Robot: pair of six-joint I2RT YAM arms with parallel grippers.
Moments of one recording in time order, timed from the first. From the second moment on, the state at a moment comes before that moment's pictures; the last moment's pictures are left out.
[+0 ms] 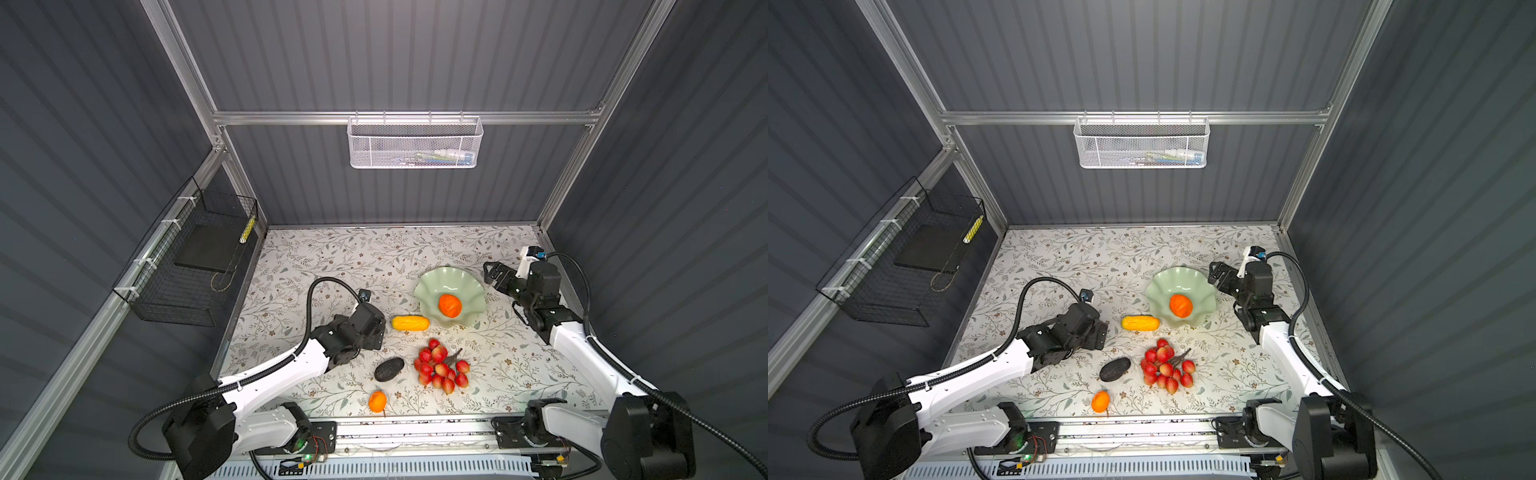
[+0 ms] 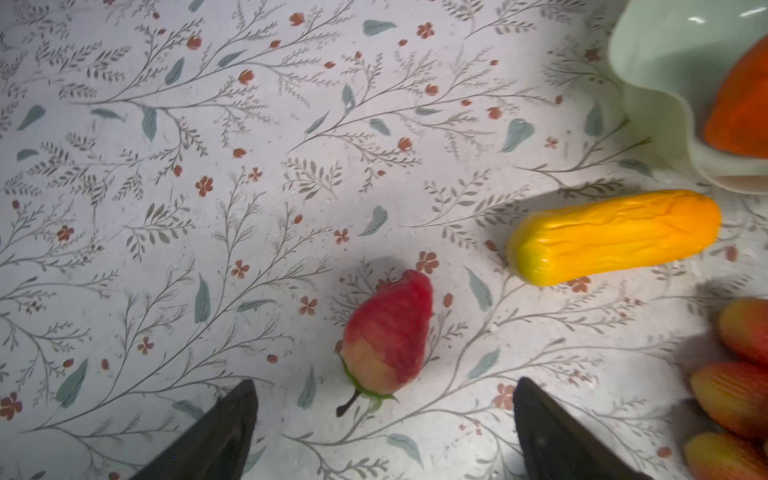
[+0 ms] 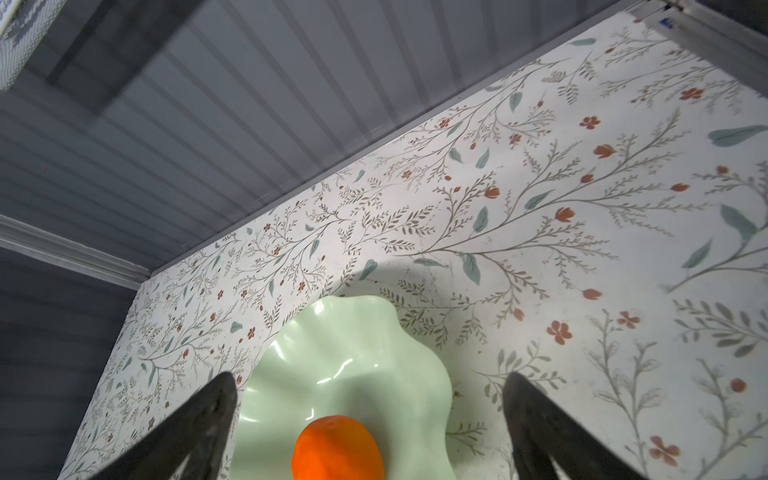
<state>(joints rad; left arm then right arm) -0.79 1.20 0.72 -0.50 -0.41 -0.43 0.10 1.16 0.69 0.04 -0.12 0.52</state>
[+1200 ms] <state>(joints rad) -0.66 1.33 0.86 -0.40 -0.15 -0.30 0.10 1.18 0.69 0.06 -0.12 0.54</state>
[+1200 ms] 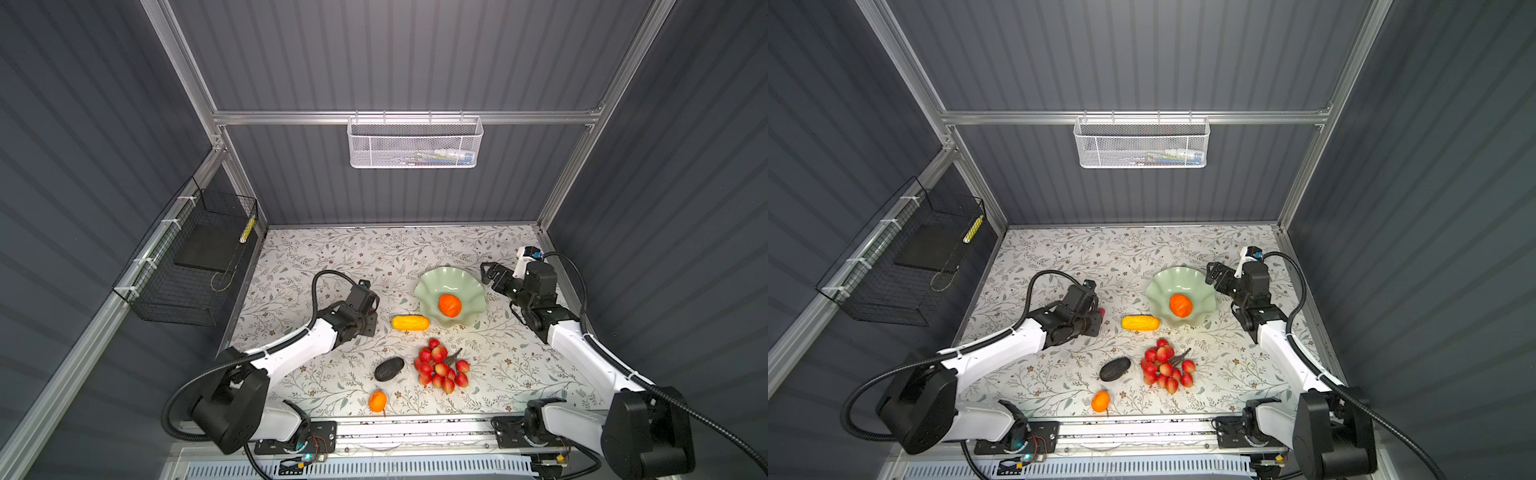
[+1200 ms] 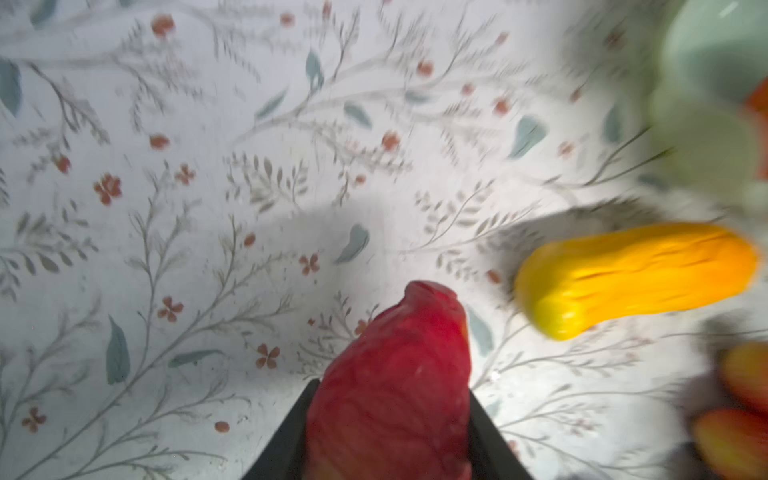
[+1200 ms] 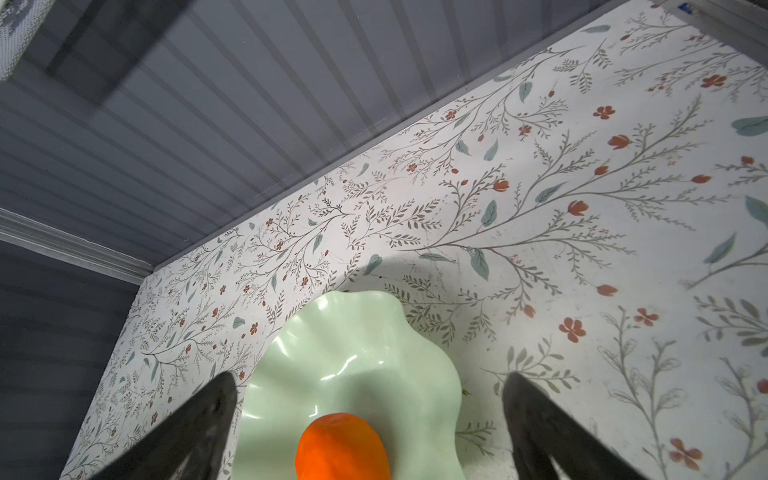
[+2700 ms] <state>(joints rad) -0.79 2.03 1.57 -0.24 0.03 -0.21 0.13 1.05 0.72 -0.07 -0.08 0.40</state>
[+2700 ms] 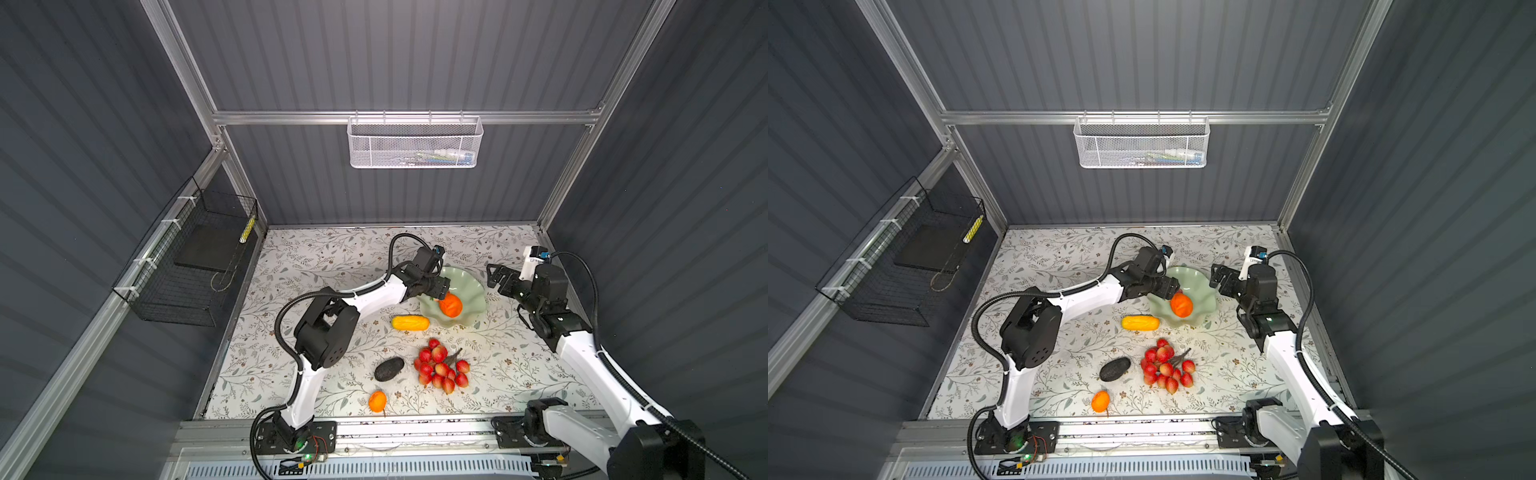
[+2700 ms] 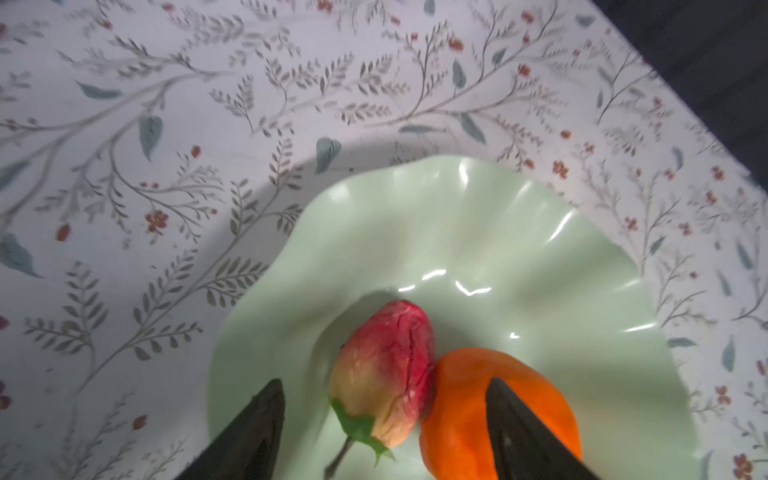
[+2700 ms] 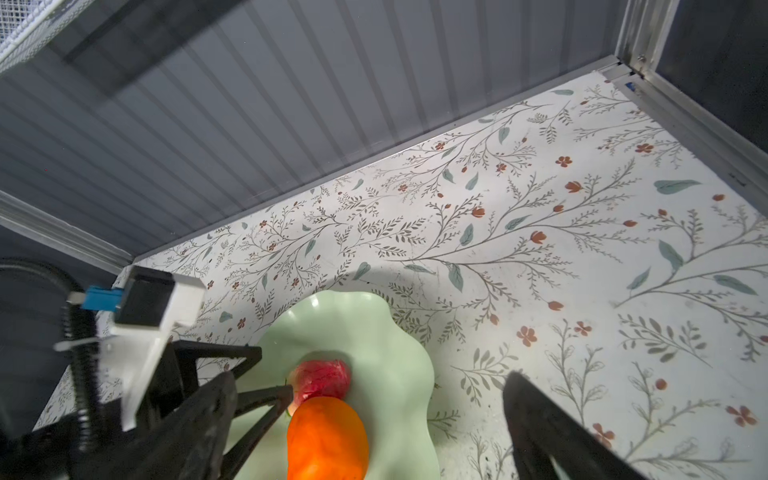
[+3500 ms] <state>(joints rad) -0.25 1.33 0.81 0.03 -0.21 -0.49 0.93 1.35 0.82 -0.26 -0.26 -0.19</state>
